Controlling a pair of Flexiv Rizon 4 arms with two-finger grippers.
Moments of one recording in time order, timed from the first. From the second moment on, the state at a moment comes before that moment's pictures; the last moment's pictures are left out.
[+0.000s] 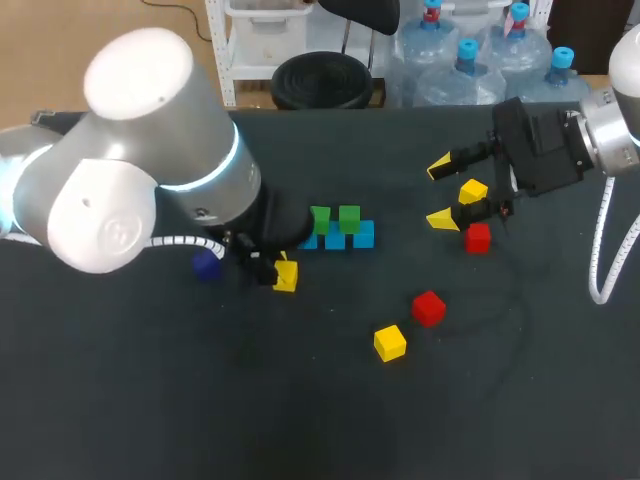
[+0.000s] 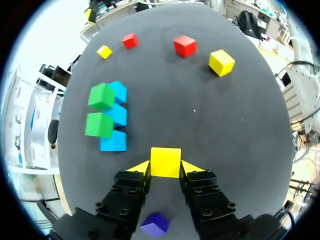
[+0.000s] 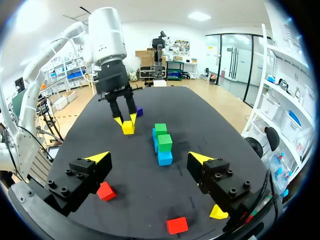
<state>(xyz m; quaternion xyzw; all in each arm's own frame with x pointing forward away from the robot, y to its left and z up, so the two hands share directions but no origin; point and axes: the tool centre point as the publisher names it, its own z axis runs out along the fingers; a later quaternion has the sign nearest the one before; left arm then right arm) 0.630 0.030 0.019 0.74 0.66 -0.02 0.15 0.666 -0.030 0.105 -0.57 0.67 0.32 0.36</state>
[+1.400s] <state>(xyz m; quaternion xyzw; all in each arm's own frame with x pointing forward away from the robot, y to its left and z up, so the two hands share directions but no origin) 0.685 -0.009 0.104 0.69 0.70 0.00 0.18 0.666 -0.030 0.105 -0.57 0.67 0.32 0.36</state>
